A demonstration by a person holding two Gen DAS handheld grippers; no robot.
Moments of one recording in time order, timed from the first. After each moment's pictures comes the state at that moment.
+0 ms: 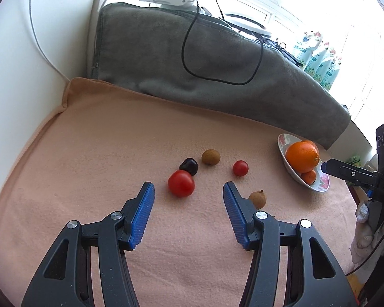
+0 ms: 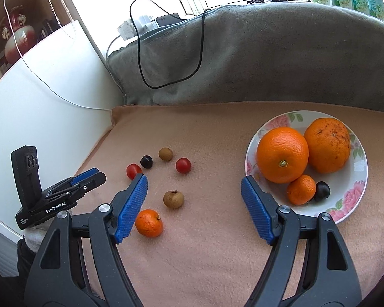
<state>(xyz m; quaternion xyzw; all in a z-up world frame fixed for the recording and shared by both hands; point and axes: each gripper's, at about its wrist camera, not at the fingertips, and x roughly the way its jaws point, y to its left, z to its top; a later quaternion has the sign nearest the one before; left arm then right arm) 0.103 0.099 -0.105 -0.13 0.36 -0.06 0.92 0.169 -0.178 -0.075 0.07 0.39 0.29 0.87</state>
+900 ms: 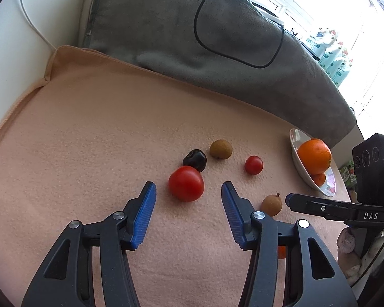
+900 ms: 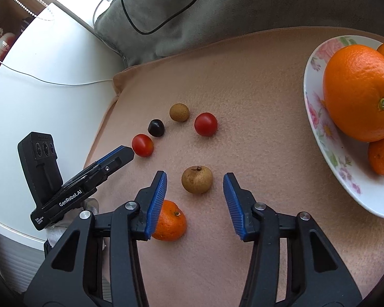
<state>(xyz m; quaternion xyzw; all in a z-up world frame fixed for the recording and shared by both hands) 0.141 0.104 -0.138 -0.16 0.40 -0.08 0.90 0.206 -0.128 -0.148 0.14 0.50 0.33 0.79</state>
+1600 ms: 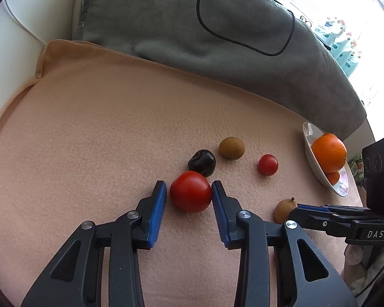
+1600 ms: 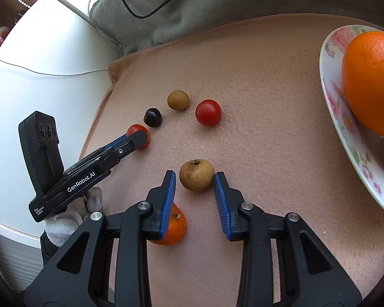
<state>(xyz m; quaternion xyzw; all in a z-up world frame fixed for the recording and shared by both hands) 0.160 0.101 -0.152 -0.15 0.42 -0.08 0.89 0.207 -0.114 -0.157 0.12 0.52 0.33 0.78</state>
